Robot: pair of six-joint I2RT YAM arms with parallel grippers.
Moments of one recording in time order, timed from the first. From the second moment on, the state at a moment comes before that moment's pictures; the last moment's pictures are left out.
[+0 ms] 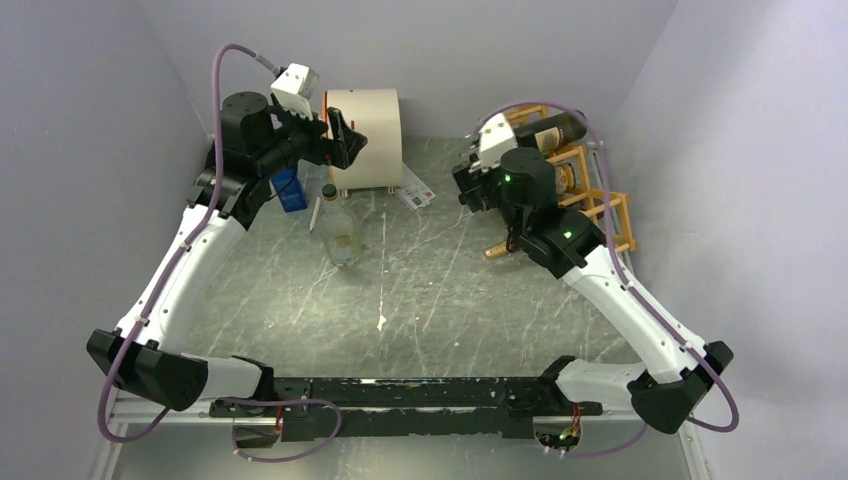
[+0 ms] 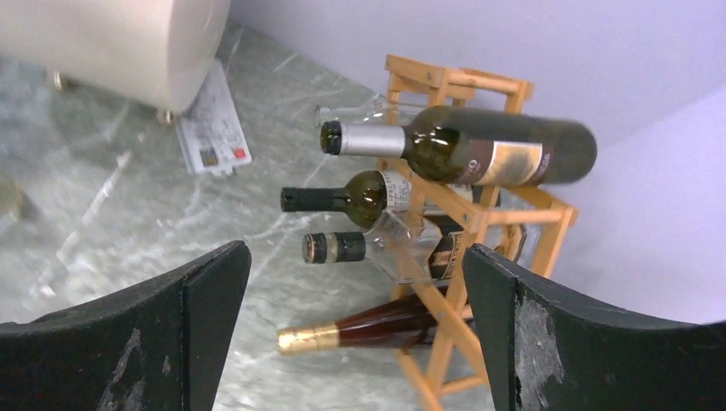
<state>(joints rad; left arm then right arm) -0.34 1.33 1.50 -0.33 0.28 -0.16 0.68 1.18 1.35 -0.46 0.52 -0.17</state>
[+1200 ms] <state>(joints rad) -0.37 1.34 1.47 -0.30 0.23 -0.17 0.35 1.68 1.30 -0.08 0.10 -1.50</state>
